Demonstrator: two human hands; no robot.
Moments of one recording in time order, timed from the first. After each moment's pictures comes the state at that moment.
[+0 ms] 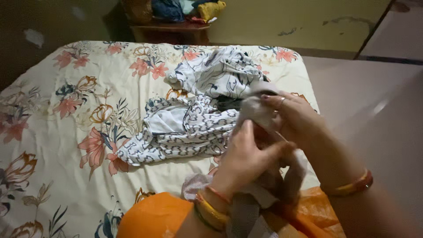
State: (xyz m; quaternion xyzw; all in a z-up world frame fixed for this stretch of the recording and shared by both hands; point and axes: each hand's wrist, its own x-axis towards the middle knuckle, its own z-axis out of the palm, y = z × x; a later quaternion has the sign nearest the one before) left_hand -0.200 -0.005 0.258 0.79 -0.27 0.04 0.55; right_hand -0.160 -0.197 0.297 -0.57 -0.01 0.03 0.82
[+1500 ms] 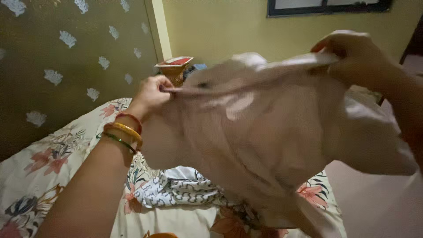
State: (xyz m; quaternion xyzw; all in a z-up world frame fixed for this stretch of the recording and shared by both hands) left_hand -0.040 0.179 0.500 0.90 -0.17 0.28 0.30; right_hand -0.147 -0.307 0.553 -0.90 -0.14 -0.39 0.10
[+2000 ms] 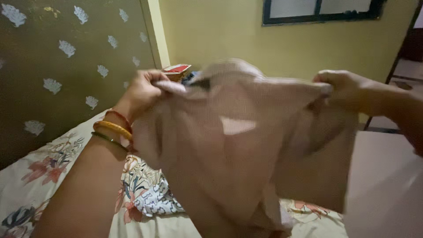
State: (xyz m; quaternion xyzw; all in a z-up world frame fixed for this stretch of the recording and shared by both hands) left_hand -0.064 0.187 0.533 0.79 -0.31 0.22 0.48; right_hand -0.147 -0.314 0.531 -0.97 0.01 -0.14 0.18
